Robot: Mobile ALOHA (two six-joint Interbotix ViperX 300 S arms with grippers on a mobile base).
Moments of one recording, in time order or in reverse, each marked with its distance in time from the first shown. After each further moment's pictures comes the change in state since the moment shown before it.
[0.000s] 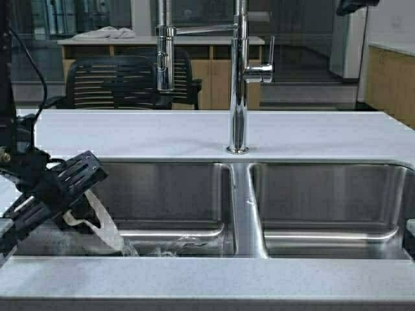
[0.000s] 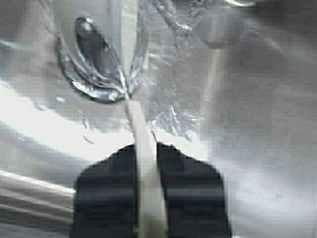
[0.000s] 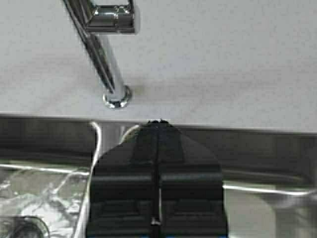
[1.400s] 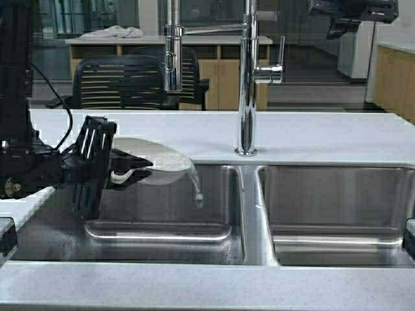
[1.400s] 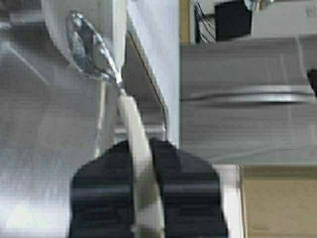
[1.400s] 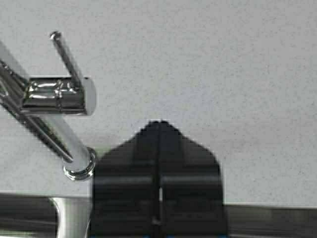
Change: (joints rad) left arm -0.003 0.244 -0.114 0.264 -0.758 -0.466; right arm -0.094 0.442 -0.314 -0.008 -0.104 -0.006
